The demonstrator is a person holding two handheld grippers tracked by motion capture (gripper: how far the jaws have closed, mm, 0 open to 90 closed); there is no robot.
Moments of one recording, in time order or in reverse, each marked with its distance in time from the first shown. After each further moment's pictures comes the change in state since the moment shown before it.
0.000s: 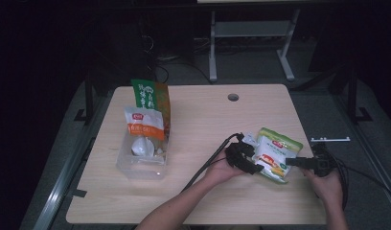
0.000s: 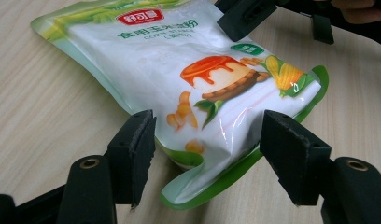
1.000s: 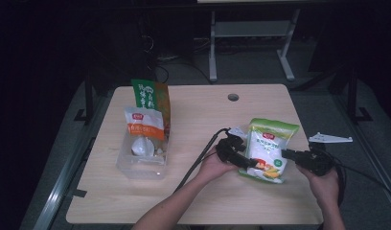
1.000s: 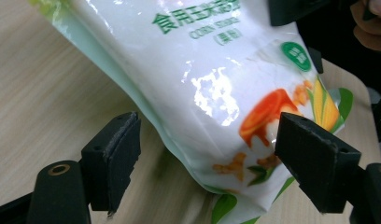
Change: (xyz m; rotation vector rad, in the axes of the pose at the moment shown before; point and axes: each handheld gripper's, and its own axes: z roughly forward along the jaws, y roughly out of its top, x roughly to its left) left arm 0.022 -0.010 -0.022 -0.083 -0.041 -0.163; right arm 0.053 0.002 -0.026 -0.208 0.102 -0.282
